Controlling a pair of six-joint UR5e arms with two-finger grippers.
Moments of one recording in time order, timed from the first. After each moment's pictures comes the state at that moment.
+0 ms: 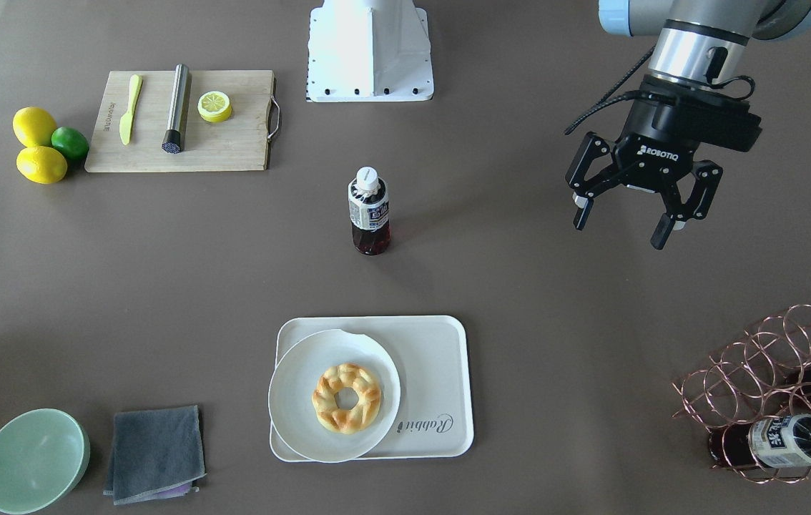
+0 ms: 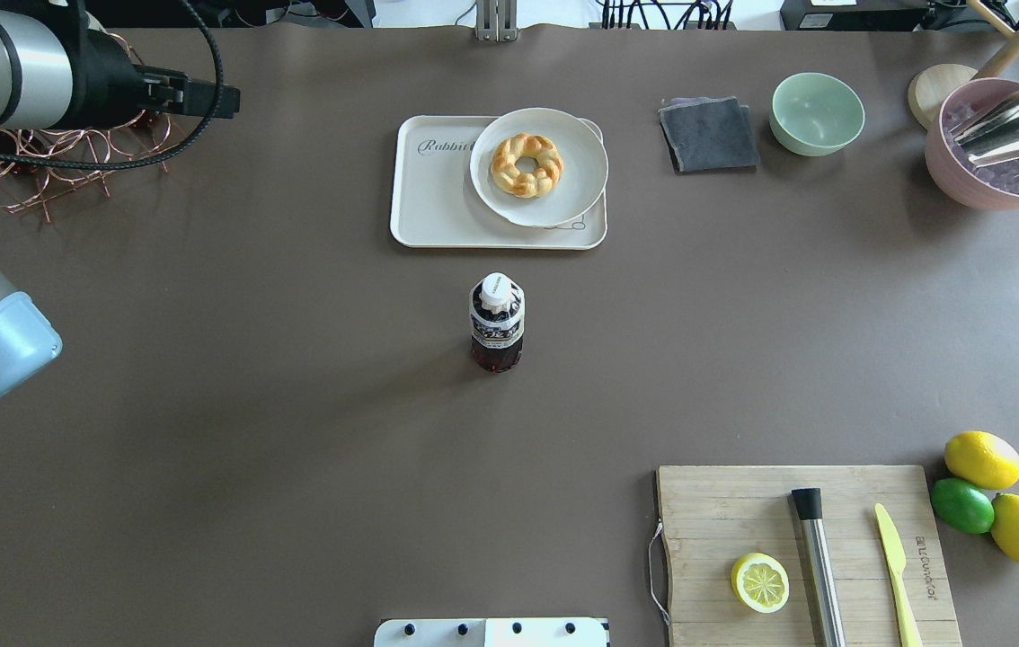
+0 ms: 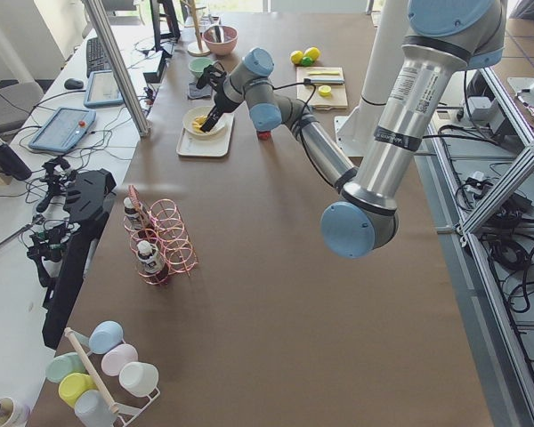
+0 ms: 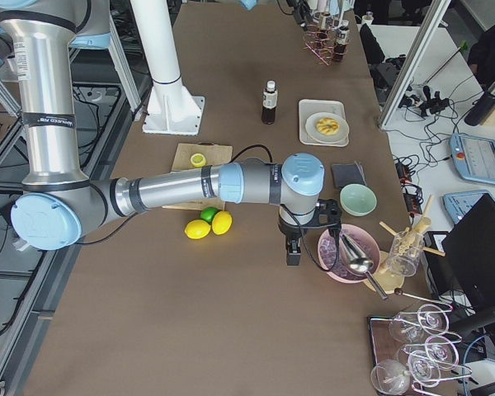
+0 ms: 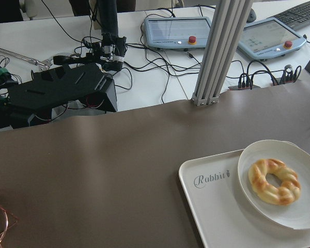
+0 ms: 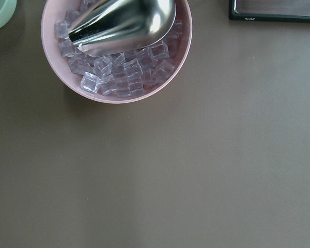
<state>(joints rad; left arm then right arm) -0.92 -1.94 -1.98 -1.94 -1.76 -0.81 1.61 -1.53 1.75 -1.77 2.34 -0.04</state>
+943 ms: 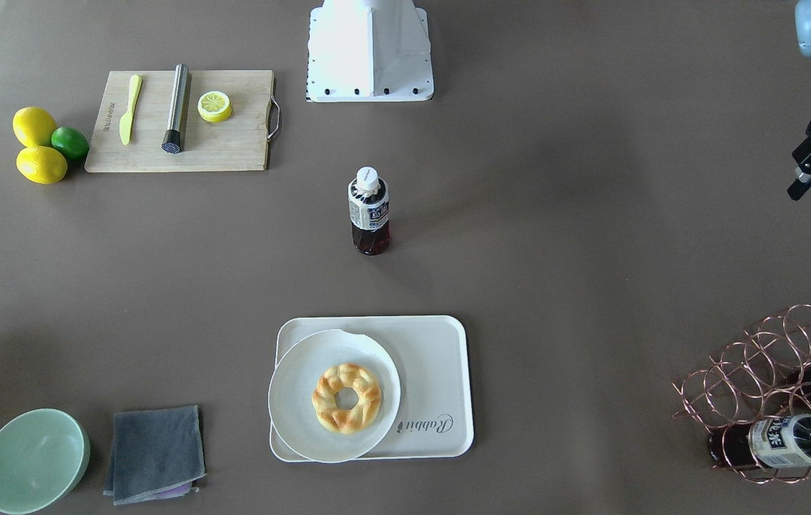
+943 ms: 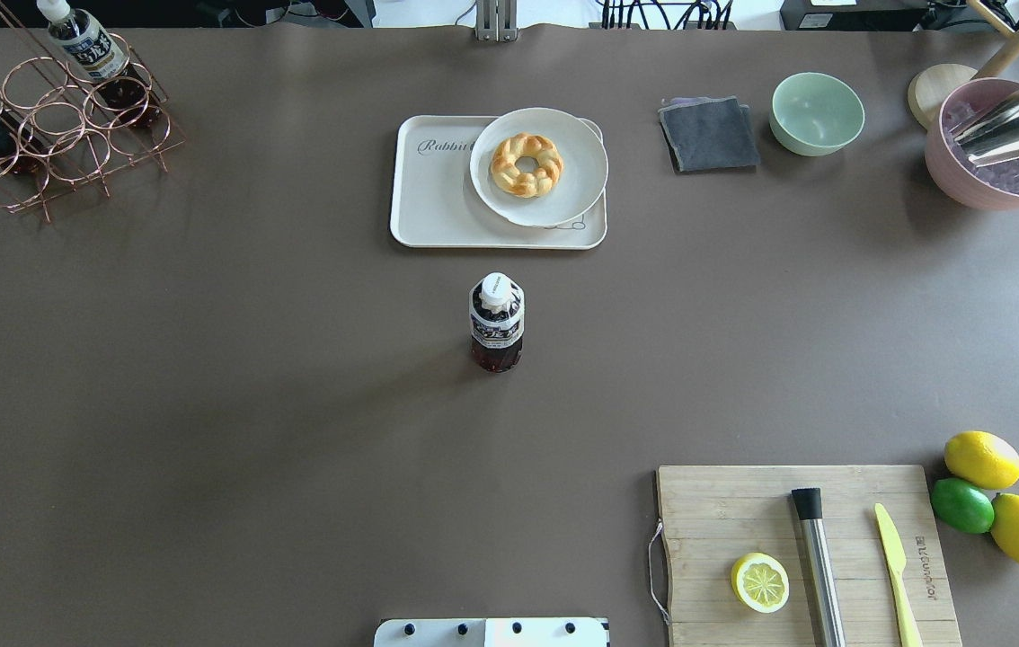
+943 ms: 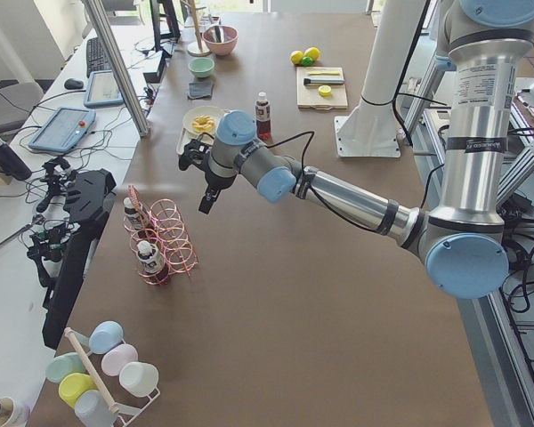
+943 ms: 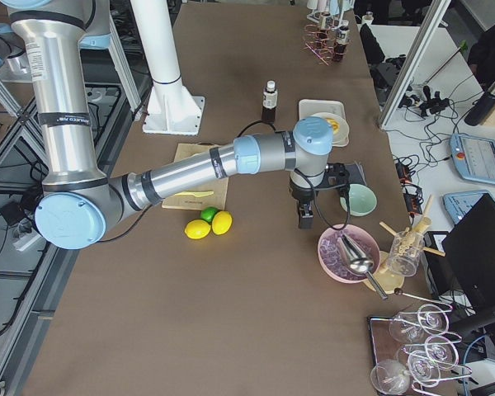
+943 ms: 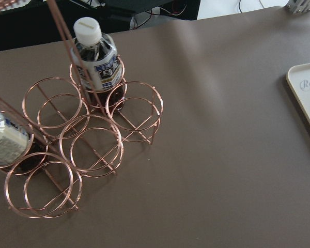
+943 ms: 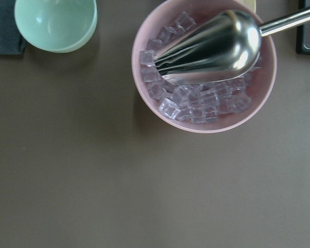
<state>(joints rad) -1.34 -1.60 -1.91 -1.95 -2.28 -0.39 1.51 -1.46 1.83 -1.78 2.36 0.06</state>
